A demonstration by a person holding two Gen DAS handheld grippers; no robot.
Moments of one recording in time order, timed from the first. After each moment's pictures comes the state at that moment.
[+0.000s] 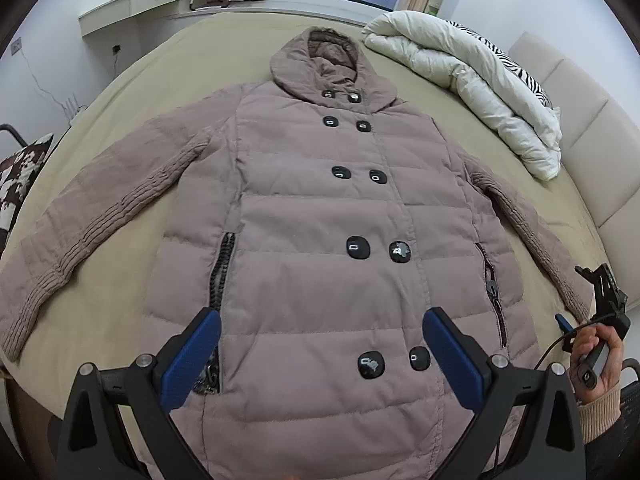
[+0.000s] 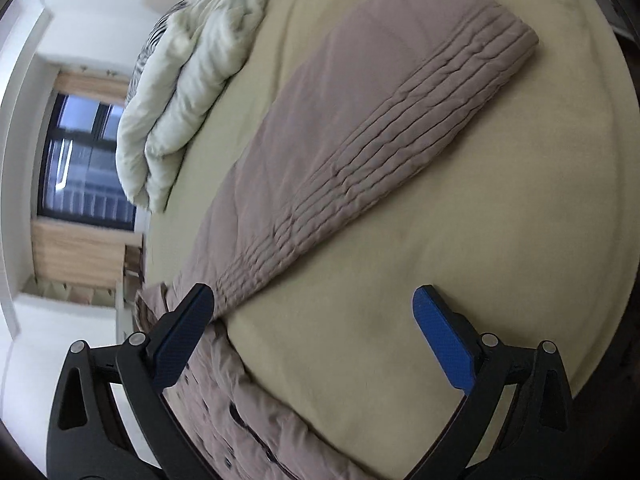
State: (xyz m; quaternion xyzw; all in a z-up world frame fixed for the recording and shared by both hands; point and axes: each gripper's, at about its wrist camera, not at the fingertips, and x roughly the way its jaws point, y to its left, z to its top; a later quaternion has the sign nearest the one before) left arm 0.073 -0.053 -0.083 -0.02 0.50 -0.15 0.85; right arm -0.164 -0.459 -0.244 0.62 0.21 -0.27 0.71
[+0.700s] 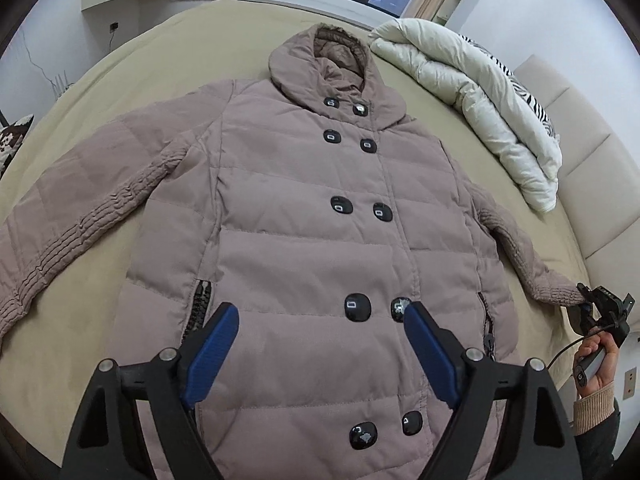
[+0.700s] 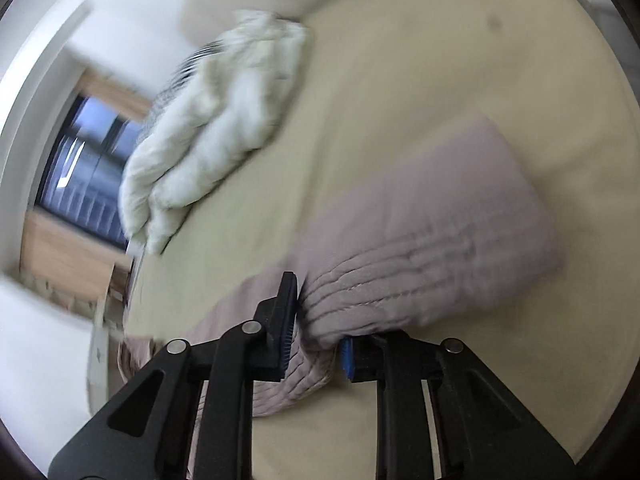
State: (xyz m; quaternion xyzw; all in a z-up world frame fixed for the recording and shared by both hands) left arm 0.141 -0.042 -0.099 -0.09 0.51 -0.16 0.84; right arm -0.103 -0.564 -0.175 0.49 0.19 -0.30 0.80
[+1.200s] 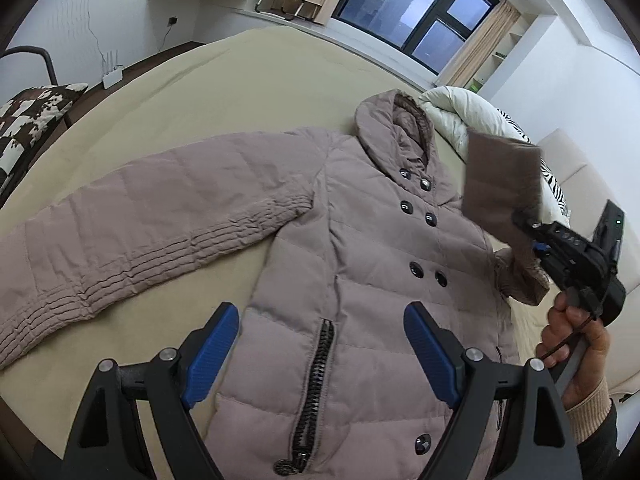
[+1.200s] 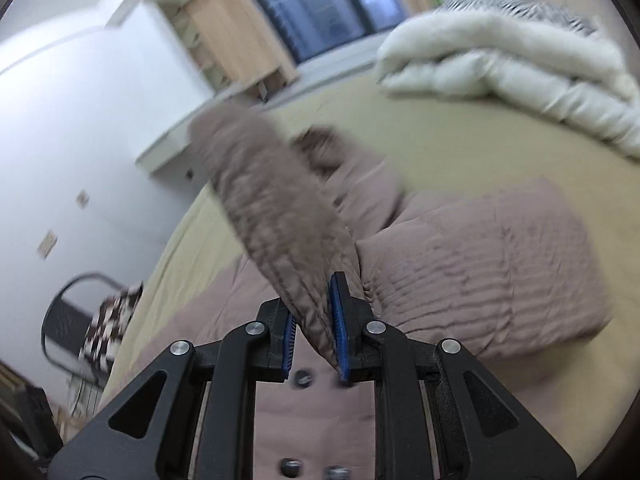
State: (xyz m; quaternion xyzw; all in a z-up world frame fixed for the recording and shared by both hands) left arm 0.149 0.080 -0.090 -0.17 0.46 -0.10 0.86; right arm 0.155 -0.242 -0.105 0.22 0.34 0.04 0.91
